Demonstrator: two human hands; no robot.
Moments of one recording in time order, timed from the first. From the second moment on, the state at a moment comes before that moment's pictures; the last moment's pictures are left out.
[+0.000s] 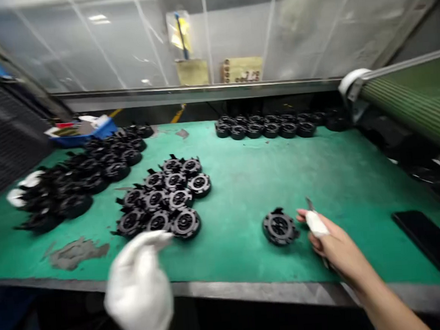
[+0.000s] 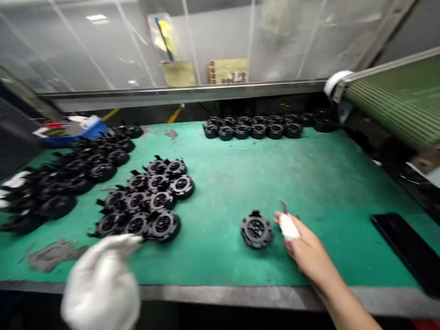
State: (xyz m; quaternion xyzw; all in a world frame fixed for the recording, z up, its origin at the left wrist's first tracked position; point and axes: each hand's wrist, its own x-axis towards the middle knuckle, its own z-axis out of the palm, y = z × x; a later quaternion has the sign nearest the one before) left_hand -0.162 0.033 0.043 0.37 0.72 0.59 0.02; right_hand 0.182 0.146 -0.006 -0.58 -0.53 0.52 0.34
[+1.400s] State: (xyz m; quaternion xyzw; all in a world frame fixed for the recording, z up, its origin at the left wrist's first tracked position) left_hand -0.039 0.079 0.030 0.65 0.64 0.30 0.28; right_hand 0.247 0.146 0.045 -0.38 -0.89 0.24 0.05
